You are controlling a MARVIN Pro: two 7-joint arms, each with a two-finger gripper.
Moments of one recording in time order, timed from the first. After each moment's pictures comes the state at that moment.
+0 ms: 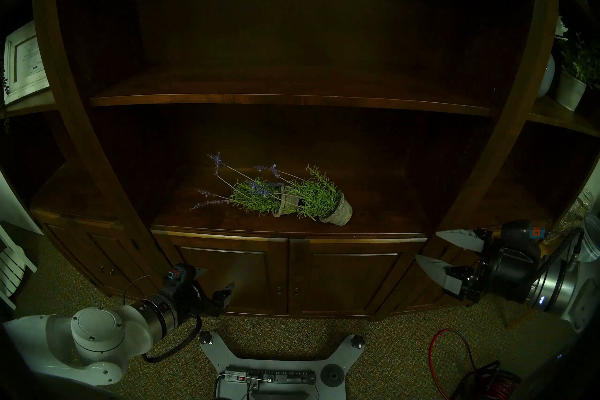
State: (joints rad) left arm 2.21 -0.45 -1.18 -2.35 -0.82 0.19 0.49; right arm 1.62 -0.87 -2.88 -2.35 1.69 -0.94 0.62
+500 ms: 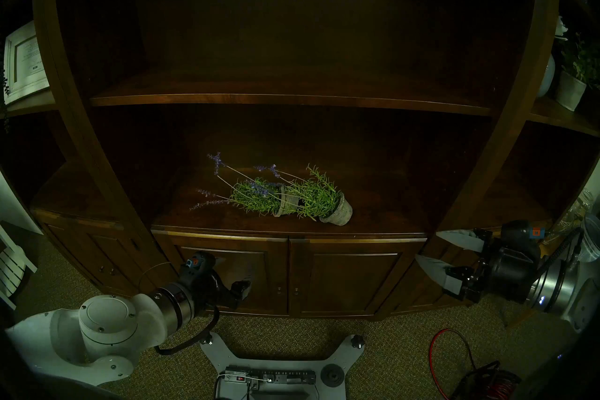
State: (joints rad) left arm 2.07 -0.57 -1.14 -2.41 -0.78 0.37 0.45; right arm 1.62 -0.87 -2.88 -2.35 1.69 -0.94 0.62
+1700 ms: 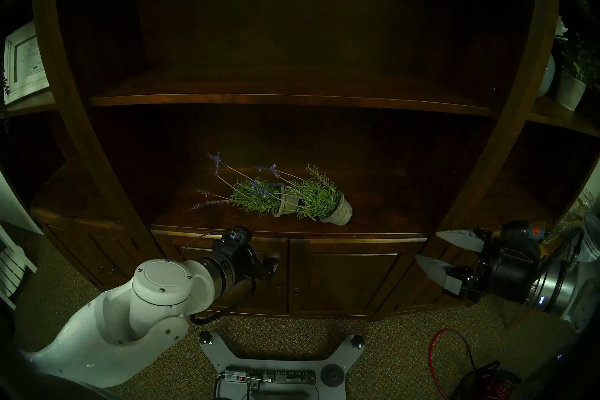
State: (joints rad) left arm 1.74 -0.96 -1.00 -2.22 -0.62 0.77 0.44; right arm 1.62 -0.87 -2.88 -2.35 1.70 -0.94 0.62
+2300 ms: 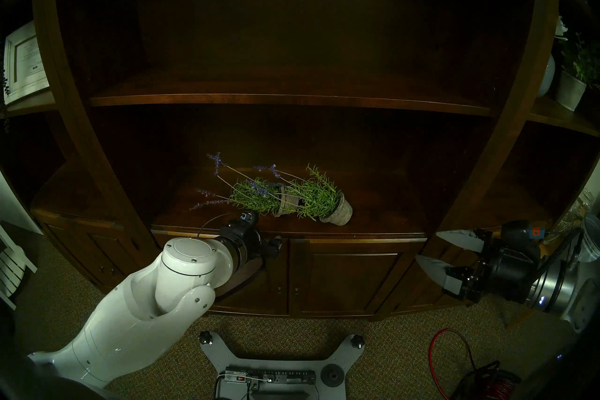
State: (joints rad) left arm 1.62 -1.10 -0.97 -2.09 -0.60 0.84 0.49; right arm 1.62 -0.87 -2.88 -2.35 1.70 -0.94 0.62
